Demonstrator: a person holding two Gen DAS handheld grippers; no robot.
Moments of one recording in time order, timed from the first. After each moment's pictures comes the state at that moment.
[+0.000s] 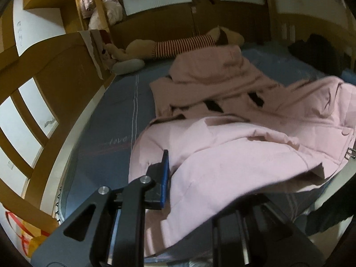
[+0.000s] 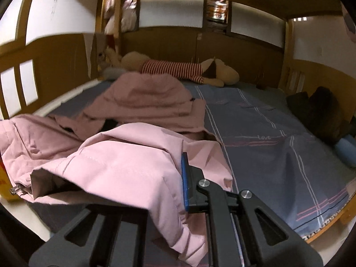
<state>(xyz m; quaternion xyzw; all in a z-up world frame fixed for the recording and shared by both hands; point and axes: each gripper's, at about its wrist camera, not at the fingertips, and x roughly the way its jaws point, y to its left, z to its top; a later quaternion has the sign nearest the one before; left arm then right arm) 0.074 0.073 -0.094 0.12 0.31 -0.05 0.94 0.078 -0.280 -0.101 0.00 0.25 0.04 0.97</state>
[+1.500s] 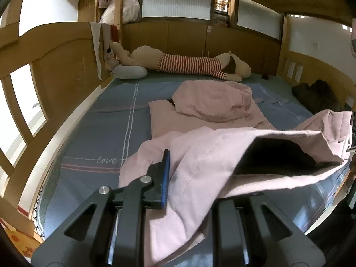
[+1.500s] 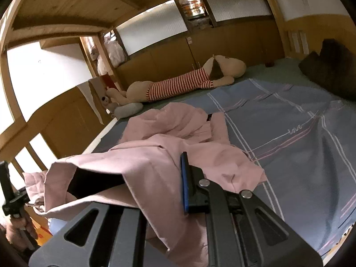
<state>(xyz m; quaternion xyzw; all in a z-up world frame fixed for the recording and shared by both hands) 0.137 0.095 -0.047 0.01 0.29 -0.07 0.95 0.147 -0.313 -0.056 0.19 0.24 0.08 0.95</state>
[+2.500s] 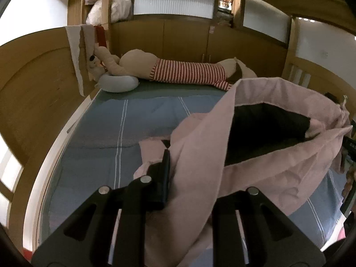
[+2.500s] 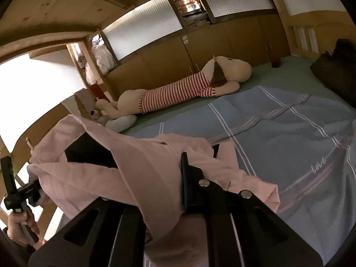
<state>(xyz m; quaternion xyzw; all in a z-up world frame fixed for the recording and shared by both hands) 0.349 0.084 -0.001 0.01 0.31 -0.08 0.95 0.323 -0.326 -0.023 0.20 0.25 0.07 0.94</state>
